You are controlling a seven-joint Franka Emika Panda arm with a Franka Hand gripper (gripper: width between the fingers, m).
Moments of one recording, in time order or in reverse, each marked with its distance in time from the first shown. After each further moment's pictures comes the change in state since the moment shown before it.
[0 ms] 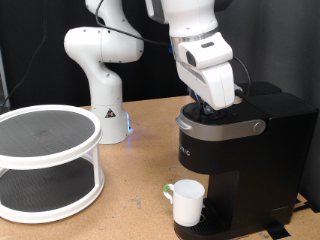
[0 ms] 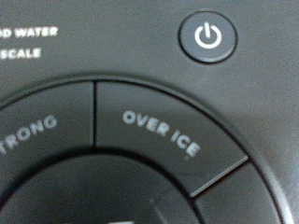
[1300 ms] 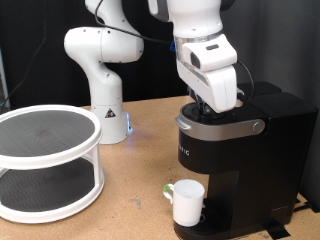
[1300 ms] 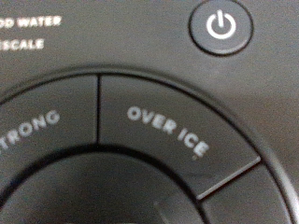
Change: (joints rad) arm -0.001 0.030 0.007 0.042 -0.066 -0.065 0.034
